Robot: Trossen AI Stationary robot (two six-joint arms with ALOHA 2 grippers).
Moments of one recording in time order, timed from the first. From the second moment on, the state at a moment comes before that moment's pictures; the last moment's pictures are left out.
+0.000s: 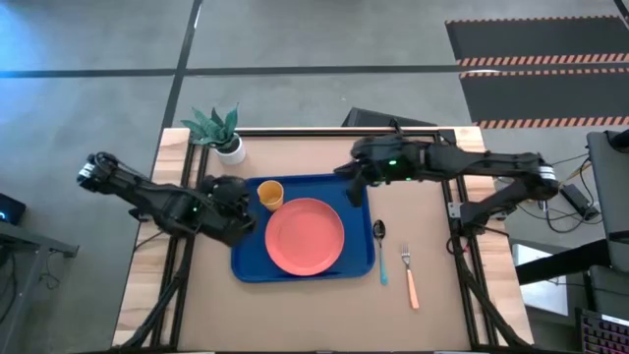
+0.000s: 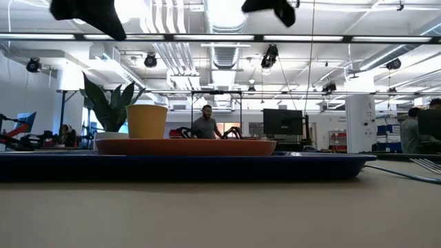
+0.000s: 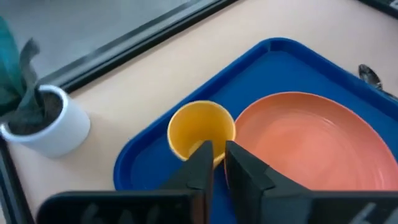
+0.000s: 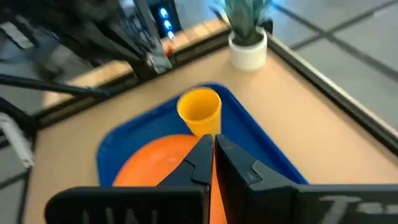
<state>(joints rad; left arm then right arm) -0.38 1.18 1.17 -1.18 -0.80 -1.12 -0.07 1.38 1.38 -0.50 0.10 0.34</state>
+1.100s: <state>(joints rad) 0.25 1.36 1.18 -1.05 -0.15 -0.54 -0.04 1.18 1.38 -0.68 0.10 0.27</state>
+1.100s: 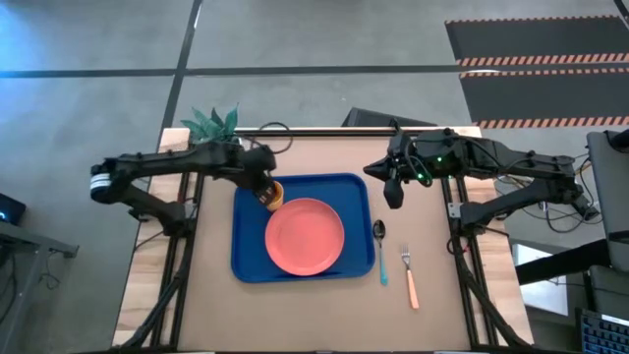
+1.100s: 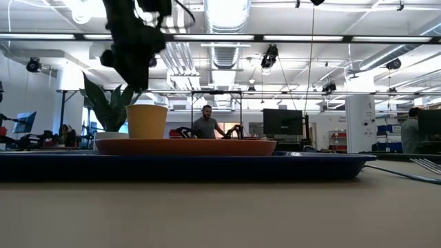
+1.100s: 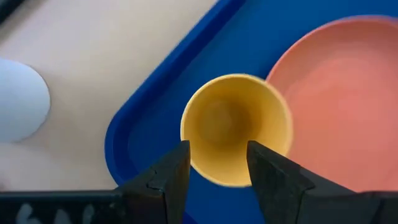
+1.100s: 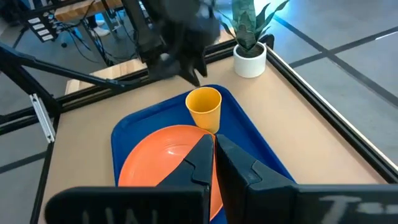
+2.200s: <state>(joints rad) 0.32 1.56 1.40 -1.19 -0.11 -0.35 -0.04 1.18 1.38 -0.68 0.07 0.28</state>
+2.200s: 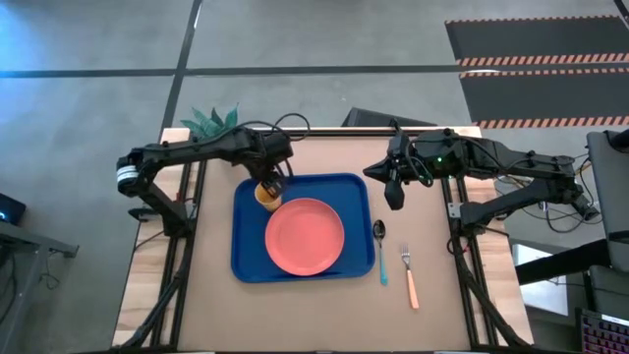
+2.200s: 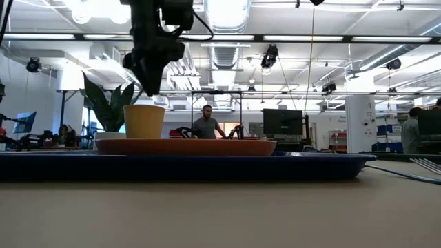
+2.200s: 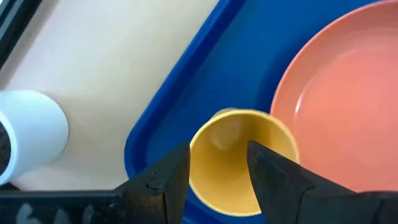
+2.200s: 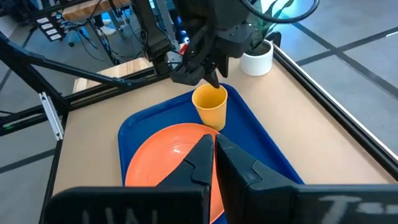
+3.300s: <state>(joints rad) 0.35 1.62 1.26 -1.20 -0.08 -0.30 -0.04 1.18 1.38 -0.67 0.07 0.28</state>
